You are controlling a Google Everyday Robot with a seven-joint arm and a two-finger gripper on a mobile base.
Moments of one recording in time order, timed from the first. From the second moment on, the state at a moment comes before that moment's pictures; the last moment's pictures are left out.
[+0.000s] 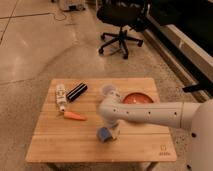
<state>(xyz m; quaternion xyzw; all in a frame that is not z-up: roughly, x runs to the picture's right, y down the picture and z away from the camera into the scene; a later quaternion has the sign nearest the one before) 0.023 0.237 0.826 -0.33 -0.09 -0.24 0.91</state>
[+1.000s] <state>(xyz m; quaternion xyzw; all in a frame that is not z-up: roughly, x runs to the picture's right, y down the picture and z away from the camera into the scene) 0.008 0.225 0.834 -0.33 -0.09 -0.27 0.90</state>
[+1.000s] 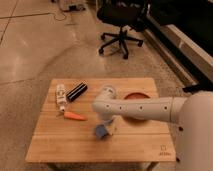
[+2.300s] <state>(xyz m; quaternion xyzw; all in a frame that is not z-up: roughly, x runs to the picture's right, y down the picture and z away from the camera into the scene) 0.012 0.220 0.843 -0.34 -0.09 -0.28 0.89</state>
